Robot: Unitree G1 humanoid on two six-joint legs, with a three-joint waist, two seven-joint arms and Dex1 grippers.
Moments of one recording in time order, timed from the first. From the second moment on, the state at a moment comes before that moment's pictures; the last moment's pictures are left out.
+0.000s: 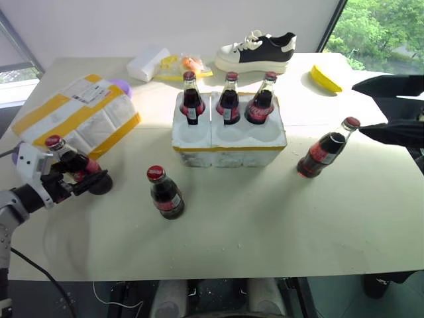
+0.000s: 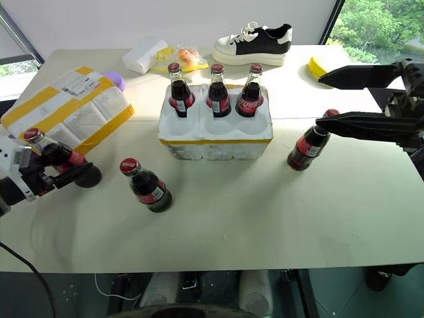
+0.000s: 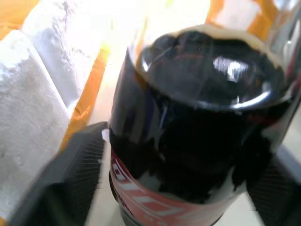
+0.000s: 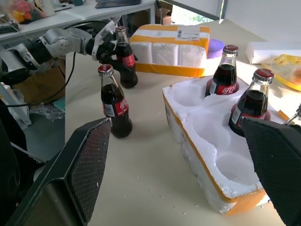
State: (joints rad) left arm -0.05 0.84 0.48 0.04 -0.55 0.44 -0.94; right arm -0.59 -1.27 -0.48 -0.15 1.01 0.96 1.31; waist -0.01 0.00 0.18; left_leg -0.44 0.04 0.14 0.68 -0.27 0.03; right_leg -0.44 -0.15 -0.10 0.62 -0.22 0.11
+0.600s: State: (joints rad) left arm -0.61 1.03 0.25 -0.03 -0.69 0.73 -1.15; right arm -0.56 -1.25 -0.48 -0.16 1.02 0.95 1.26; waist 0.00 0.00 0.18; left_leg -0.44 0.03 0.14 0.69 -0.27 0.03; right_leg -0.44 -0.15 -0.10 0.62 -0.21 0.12
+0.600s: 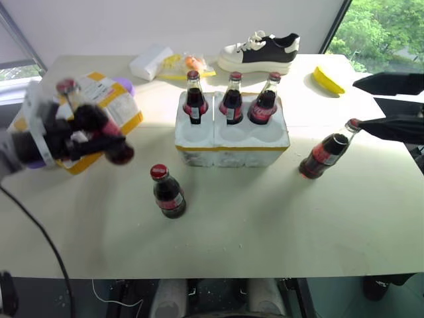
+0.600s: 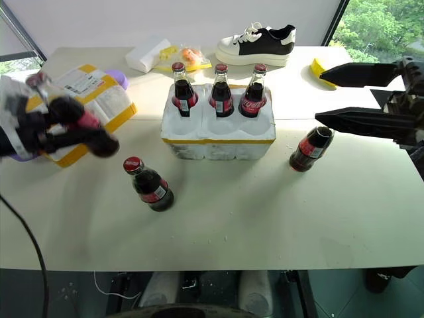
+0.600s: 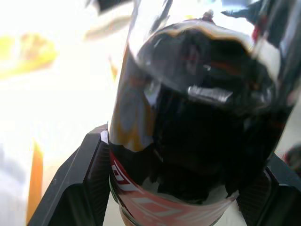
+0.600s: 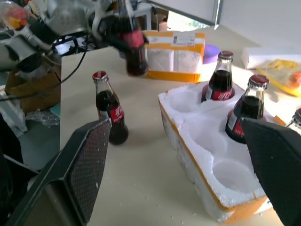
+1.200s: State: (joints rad) left arm -1.21 0.56 -0.18 0.71 -0.35 0.42 -1.42; right arm -0.40 -1.23 -0.61 -0.28 1.04 0.98 1.17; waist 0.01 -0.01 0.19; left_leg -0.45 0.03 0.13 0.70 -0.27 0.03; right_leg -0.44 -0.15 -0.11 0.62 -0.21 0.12
